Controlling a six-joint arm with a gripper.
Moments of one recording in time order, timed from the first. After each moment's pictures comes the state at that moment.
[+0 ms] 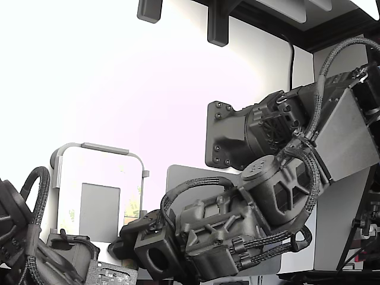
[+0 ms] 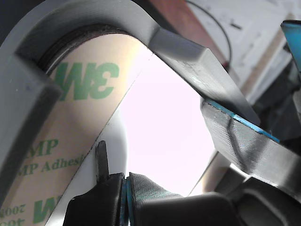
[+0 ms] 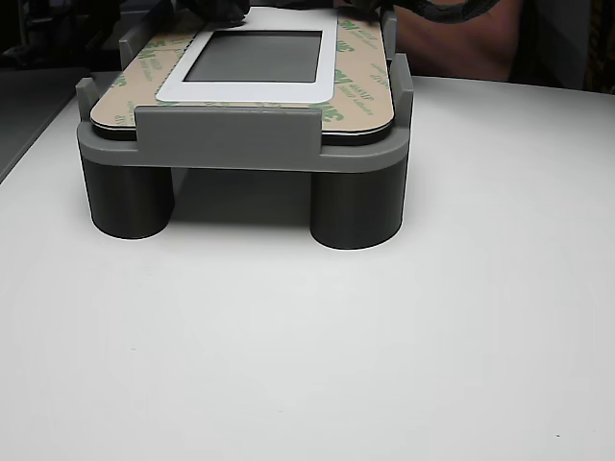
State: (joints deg) arm 40.5 98.3 121.4 27.2 9.2 -94.2
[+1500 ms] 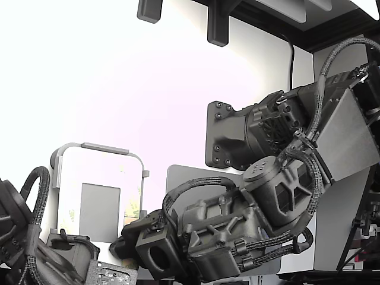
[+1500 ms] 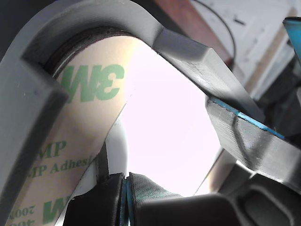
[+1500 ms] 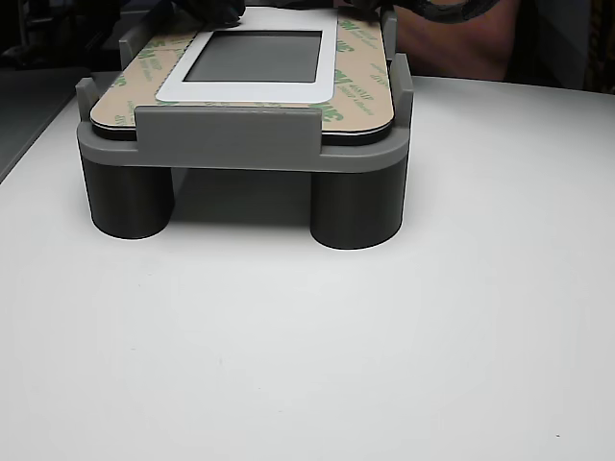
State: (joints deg) arm 41.5 98.8 122.0 27.6 10.0 -91.9
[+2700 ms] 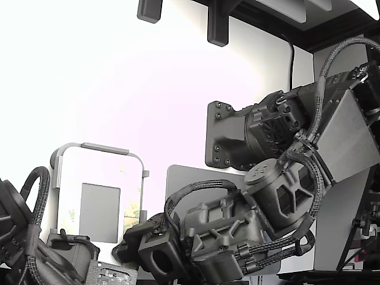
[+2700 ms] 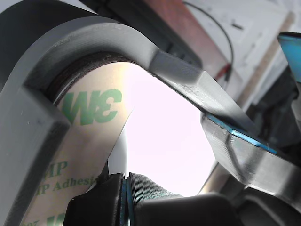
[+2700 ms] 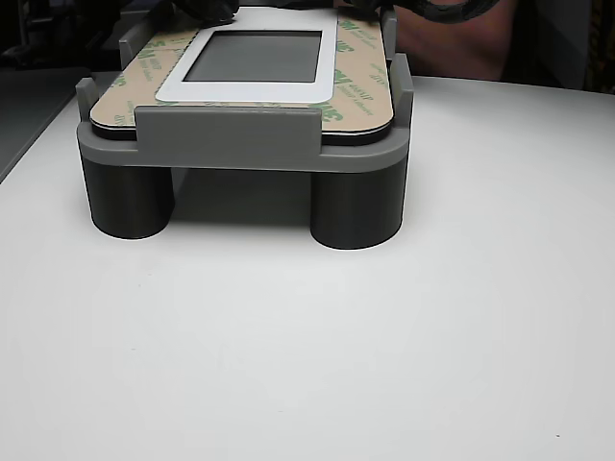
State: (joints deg) arm 42.6 99.0 122.2 27.2 9.8 -91.2
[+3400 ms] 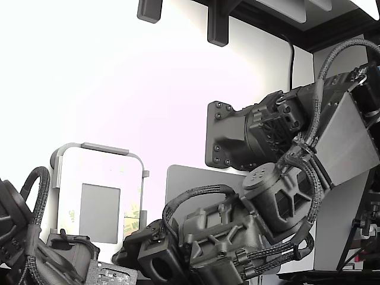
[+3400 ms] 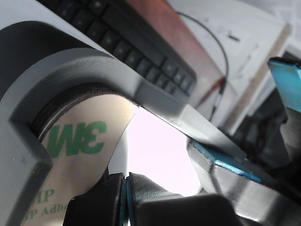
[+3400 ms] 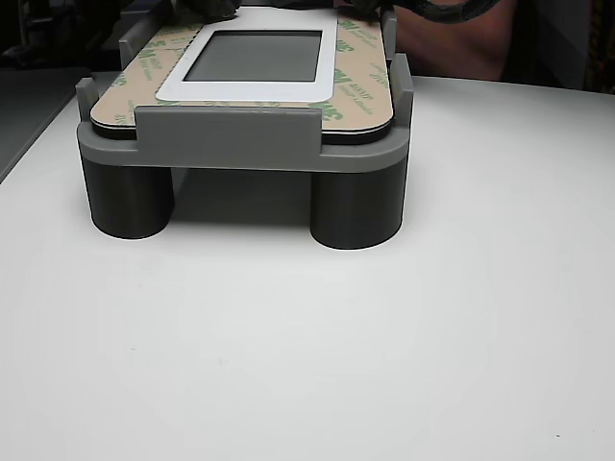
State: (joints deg) arm 43.2 97.0 120.1 27.1 8.9 -91.9
